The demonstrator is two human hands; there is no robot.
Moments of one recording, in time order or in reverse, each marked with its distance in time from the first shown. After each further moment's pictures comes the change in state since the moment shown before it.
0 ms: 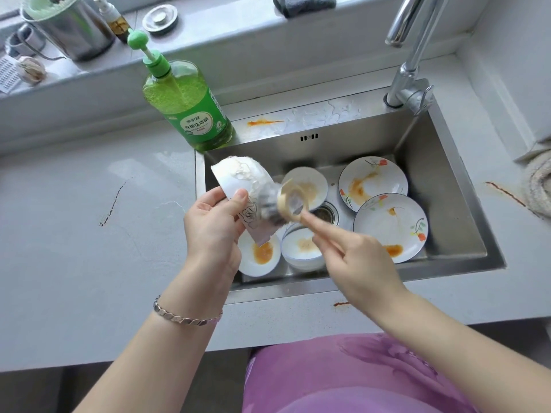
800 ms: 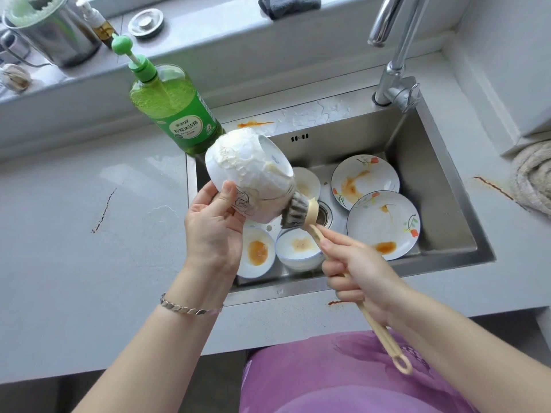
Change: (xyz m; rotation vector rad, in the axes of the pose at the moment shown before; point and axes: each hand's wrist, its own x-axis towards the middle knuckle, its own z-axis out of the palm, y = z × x) left_hand 0.008 -0.011 0.004 -0.297 -0.167 0.003; right_hand 0.000 0.007 -0.013 1.099 -0.289 0.778
